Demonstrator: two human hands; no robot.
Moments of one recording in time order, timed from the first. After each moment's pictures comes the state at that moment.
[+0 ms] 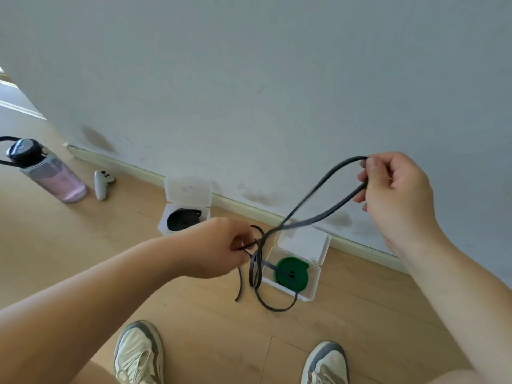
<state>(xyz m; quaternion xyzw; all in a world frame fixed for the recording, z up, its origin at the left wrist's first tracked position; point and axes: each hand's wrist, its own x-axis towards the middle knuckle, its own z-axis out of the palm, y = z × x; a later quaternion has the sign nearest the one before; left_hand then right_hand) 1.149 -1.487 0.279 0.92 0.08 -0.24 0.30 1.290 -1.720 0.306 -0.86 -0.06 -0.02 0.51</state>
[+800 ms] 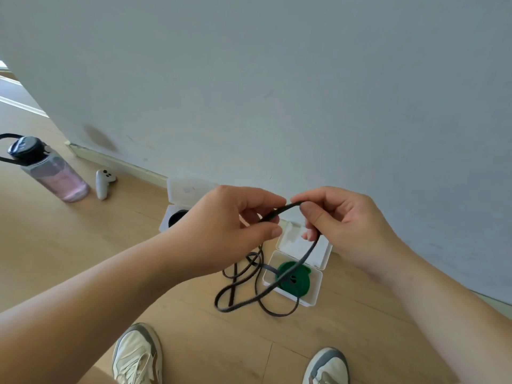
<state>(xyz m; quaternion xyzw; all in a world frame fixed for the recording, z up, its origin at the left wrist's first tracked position) 1.143 -1.493 0.314 0.85 0.08 -0.01 0.51 1.251 -1.691 0.301 -0.79 -0.22 0.22 0.53</state>
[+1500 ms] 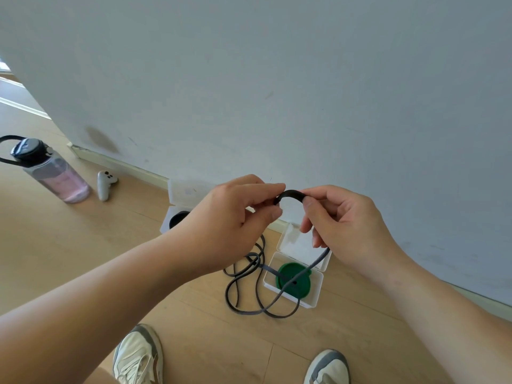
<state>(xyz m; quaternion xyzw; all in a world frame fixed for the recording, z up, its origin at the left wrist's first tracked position) 1.151 -1.495 0.307 0.89 0.03 0.07 0.45 1.248 -1.687 0.299 -0.81 -0.20 0.18 0.52</state>
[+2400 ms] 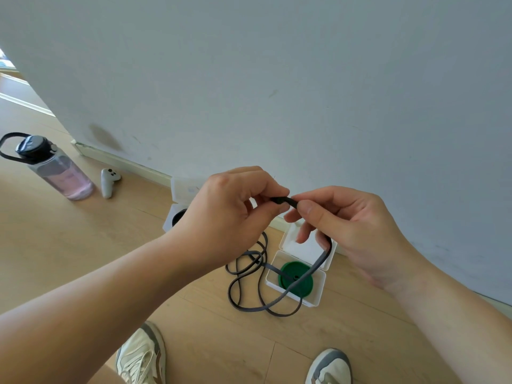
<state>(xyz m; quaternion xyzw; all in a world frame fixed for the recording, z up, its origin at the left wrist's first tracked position) 1.151 -1.497 0.314 0.88 0.01 0.21 0.43 1.240 -1.687 0.315 -0.71 -0.21 0.25 0.62</state>
